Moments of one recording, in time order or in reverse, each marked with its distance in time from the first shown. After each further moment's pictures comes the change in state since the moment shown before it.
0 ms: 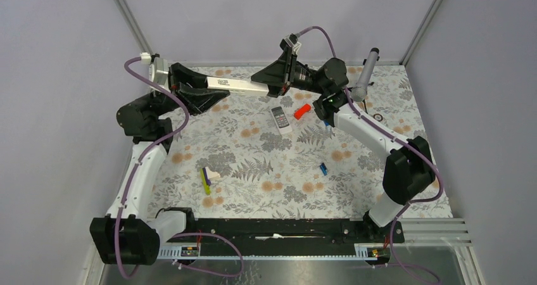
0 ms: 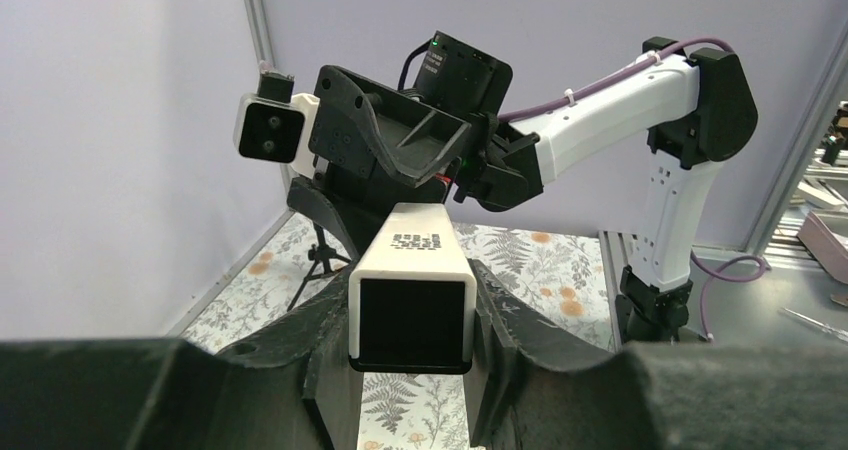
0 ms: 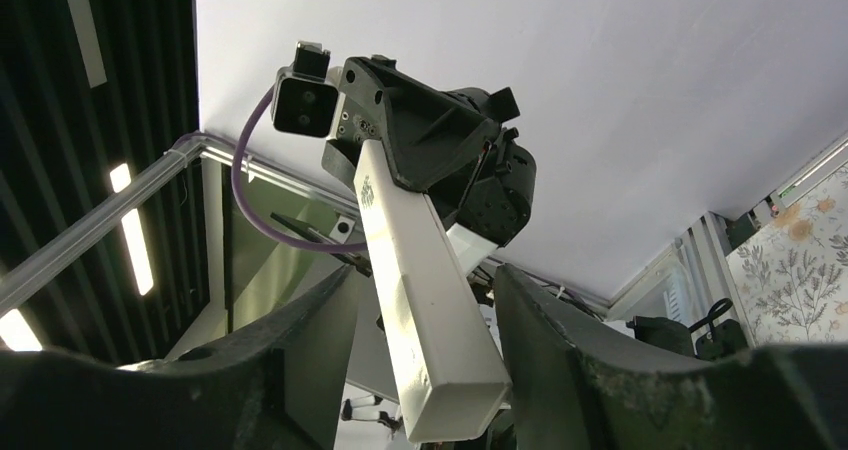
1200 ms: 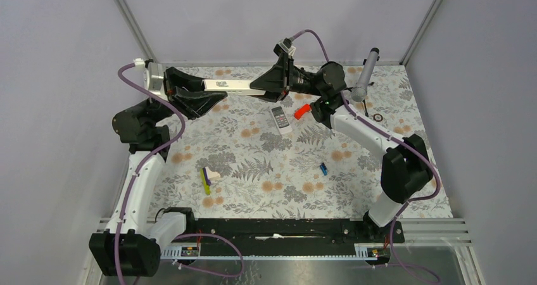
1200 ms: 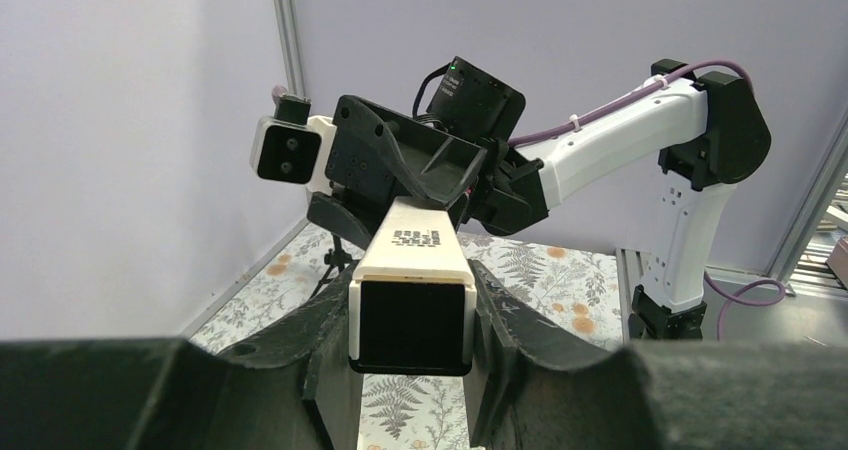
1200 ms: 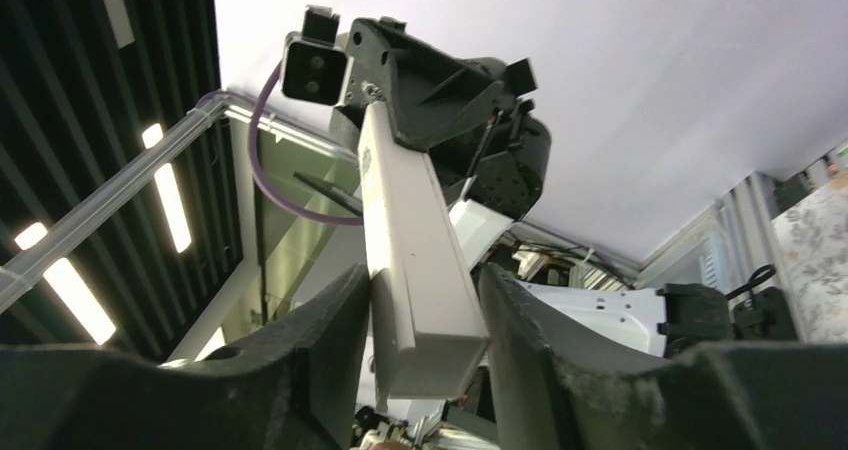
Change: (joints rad) left arm 0.007 -0.109 -0.037 -0.131 -0.071 0.071; right arm 0.014 0.027 -0.011 0.134 -0.072 0.124
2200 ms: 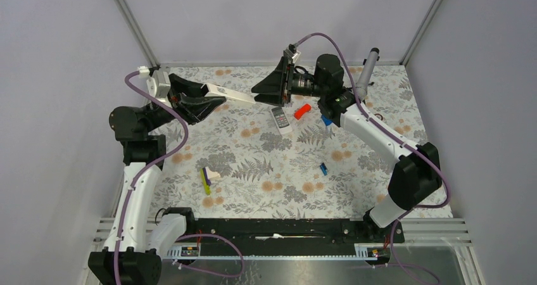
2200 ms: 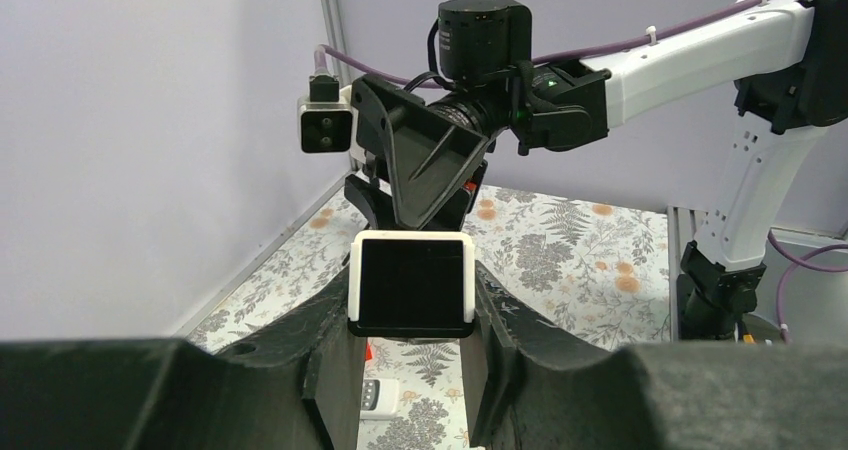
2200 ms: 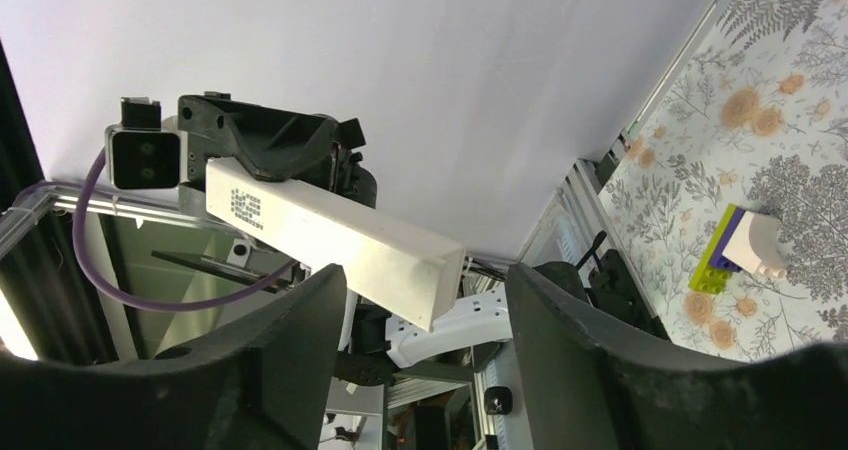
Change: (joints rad) left arm 0.013 -0.094 0.000 -0.359 0.007 0.301; right arm -0.032 -0.084 0.028 -0.648 0.077 -0.472
